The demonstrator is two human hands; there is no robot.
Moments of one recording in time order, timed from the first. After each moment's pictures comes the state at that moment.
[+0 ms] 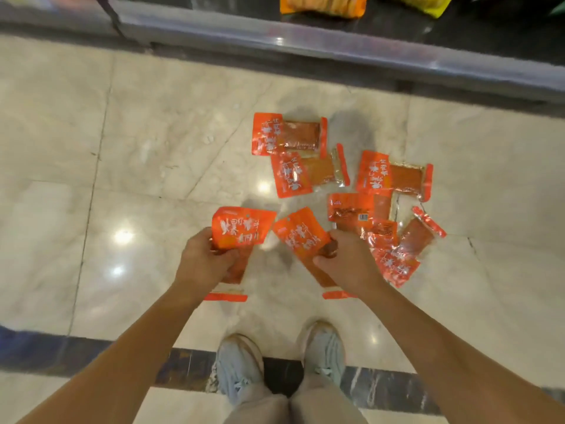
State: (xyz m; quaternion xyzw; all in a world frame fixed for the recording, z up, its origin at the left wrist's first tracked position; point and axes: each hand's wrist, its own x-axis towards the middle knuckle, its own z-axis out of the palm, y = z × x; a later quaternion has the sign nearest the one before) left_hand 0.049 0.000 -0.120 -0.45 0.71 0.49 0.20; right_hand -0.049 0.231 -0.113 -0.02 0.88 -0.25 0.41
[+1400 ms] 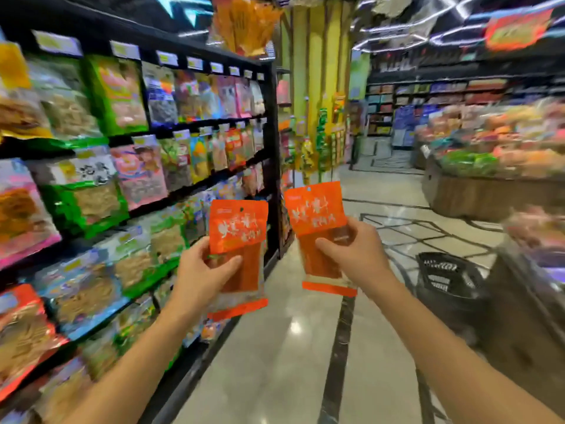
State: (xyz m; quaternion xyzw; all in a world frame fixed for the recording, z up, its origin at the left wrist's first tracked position) left_hand 0.067 0.461 0.873 0.40 0.68 0.61 0.05; right_hand 0.272 0.627 0.897 0.29 0.76 -0.39 -0.44
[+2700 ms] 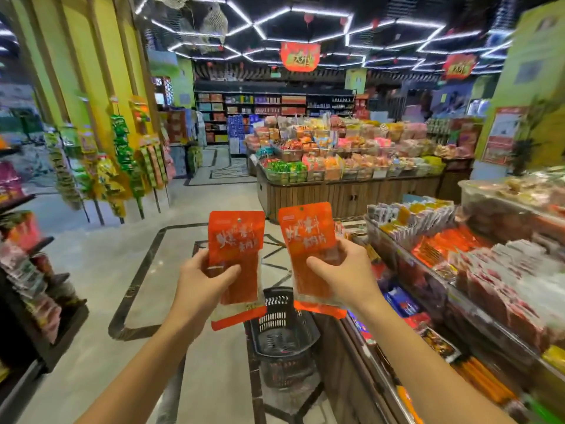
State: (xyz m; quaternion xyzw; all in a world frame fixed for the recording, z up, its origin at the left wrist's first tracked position) left_hand 0.395 1.291 0.868 0.51 0.58 0.56 0.29; right_hand 0.627 1.330 0.867 0.49 0.62 -0.29 -0.53
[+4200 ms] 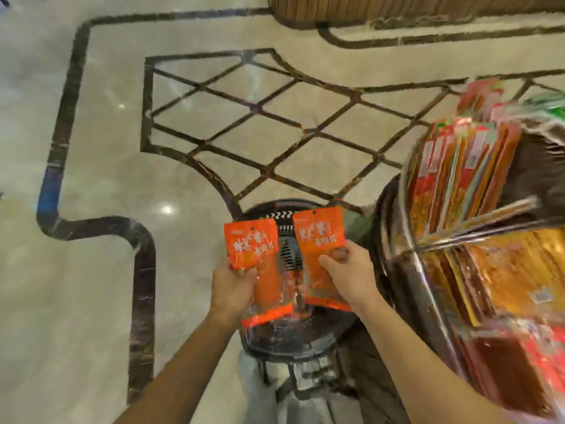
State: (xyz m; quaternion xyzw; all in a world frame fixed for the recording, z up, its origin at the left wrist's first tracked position) left_hand 0.366 1.954 0.392 0.27 0.75 0.35 0.49; right_hand 0.572 1.991 0.408 0.73 0.45 -0.45 -0.25
